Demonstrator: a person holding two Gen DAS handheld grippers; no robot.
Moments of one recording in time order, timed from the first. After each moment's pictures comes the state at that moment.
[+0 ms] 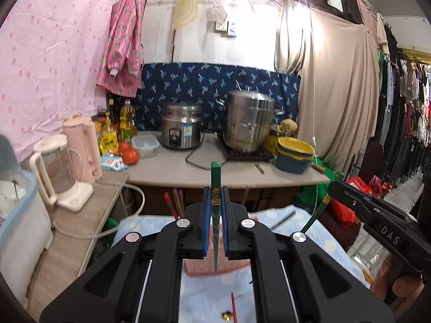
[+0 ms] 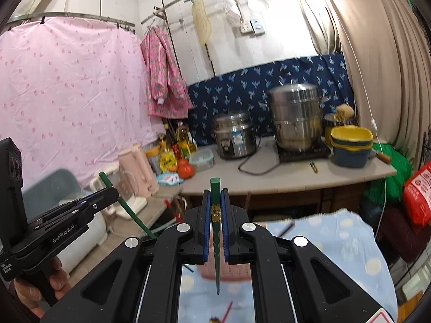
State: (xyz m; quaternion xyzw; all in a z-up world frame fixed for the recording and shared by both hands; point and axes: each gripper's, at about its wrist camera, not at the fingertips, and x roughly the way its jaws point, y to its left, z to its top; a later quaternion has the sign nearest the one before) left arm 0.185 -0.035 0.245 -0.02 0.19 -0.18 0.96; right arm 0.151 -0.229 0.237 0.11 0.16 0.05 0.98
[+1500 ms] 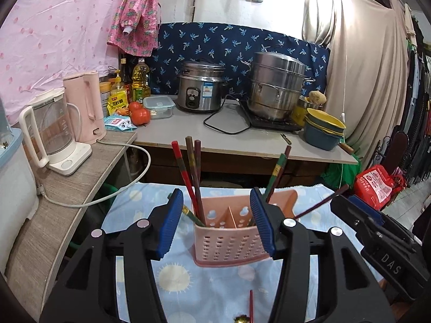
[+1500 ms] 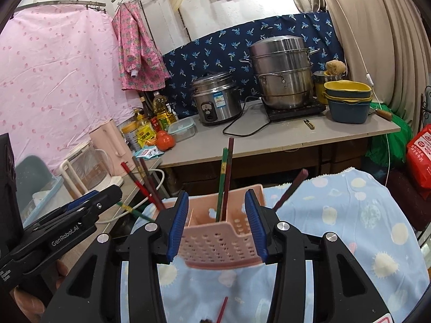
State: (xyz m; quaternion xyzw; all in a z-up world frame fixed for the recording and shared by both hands) left arm 0.241 -0.042 0.142 -0.02 0.27 -0.14 0.95; right arm 0.206 -0.231 0.129 0.15 0.24 0.02 0.96
